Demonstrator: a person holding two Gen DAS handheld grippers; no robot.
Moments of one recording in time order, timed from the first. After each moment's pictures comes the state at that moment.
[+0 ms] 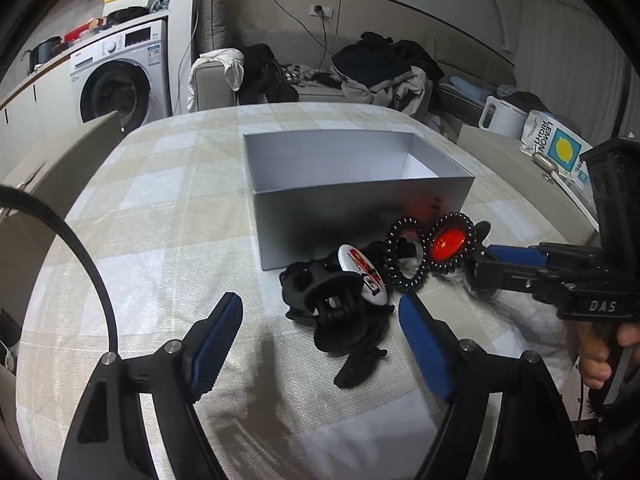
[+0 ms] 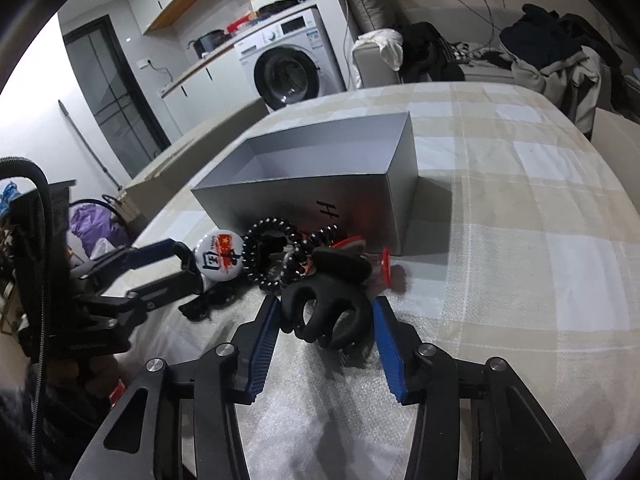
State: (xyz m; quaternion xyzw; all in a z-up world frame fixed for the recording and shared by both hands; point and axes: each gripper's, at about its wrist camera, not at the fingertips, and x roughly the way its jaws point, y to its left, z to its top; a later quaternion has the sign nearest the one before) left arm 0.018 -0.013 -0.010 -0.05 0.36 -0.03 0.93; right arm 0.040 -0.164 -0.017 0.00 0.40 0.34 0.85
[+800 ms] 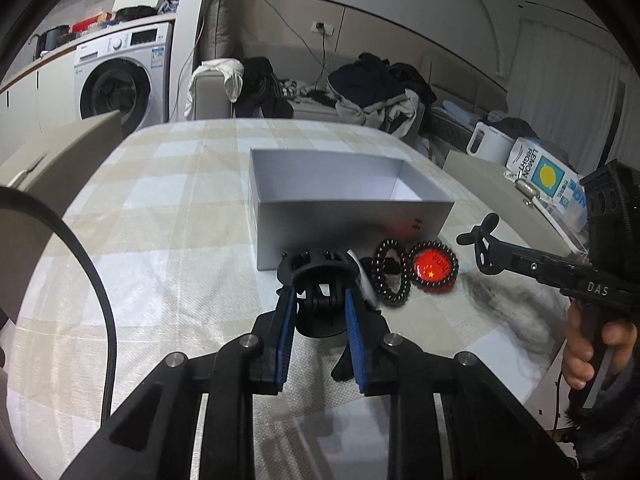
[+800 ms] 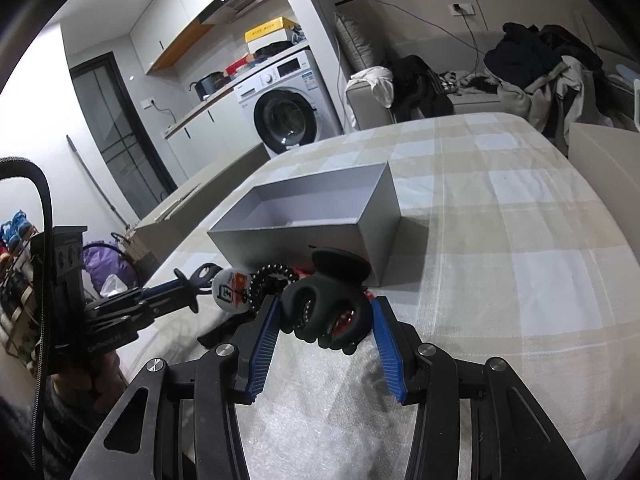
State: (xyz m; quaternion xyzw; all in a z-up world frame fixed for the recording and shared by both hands) left arm 0.000 -0.002 0.007 -0.08 0.32 -0.05 0.94; right arm 0.033 -0.186 0.002 0.05 0.34 0.33 0.88
